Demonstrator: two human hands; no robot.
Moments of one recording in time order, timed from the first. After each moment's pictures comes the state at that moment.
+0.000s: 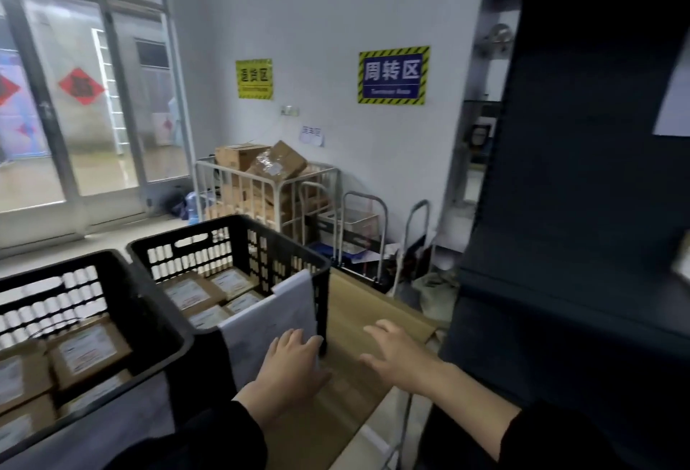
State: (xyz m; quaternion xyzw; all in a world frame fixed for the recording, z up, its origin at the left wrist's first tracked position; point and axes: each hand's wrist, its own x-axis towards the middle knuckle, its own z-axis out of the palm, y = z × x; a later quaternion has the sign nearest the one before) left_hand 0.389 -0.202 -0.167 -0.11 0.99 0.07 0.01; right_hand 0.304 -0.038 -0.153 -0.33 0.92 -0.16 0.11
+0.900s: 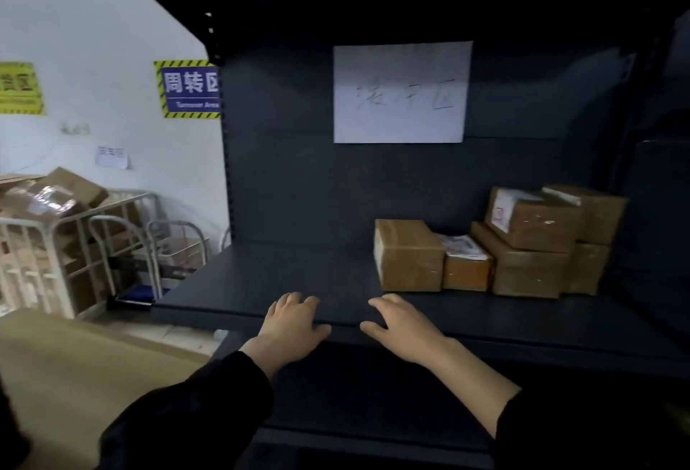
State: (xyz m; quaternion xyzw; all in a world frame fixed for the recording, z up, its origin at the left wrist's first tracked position) left_hand 0.185 0.236 -0.105 0.10 0.99 0.12 -0.04; right_hand 0.200 0.431 -0.098 -0.12 0.97 -0.19 -0.02
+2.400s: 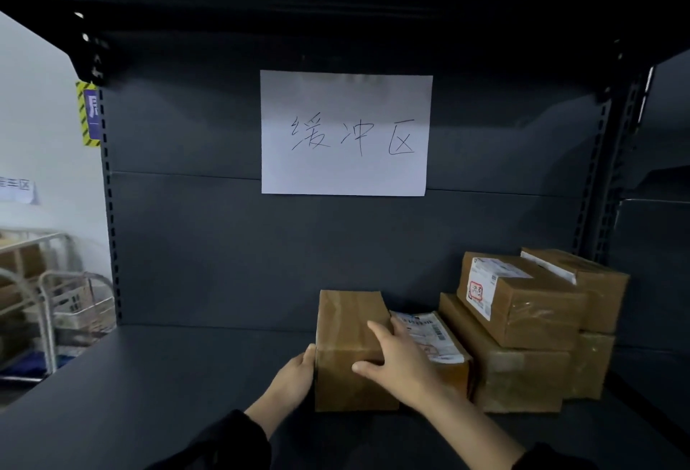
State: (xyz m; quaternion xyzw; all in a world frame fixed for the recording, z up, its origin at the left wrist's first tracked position) left_hand 0.001 0.357 -0.118 0.06 0.84 0.53 0.08; right_hand 0.044 0.529 -0.080 -0.01 0.97 -0.20 -0.09
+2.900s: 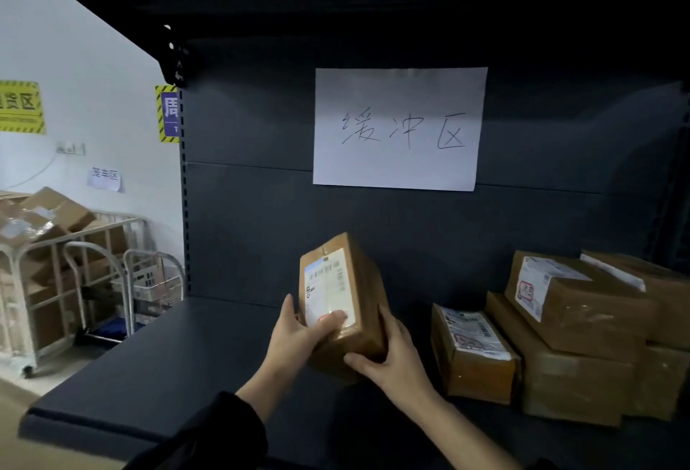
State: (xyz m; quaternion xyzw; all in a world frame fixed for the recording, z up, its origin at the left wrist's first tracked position) left_hand 0.047 0.307 -0.078 0.03 0.70 0.71 -0.07; right_hand 0.055 0.478 -0.101 -0.11 0.87 -0.47 -0.12
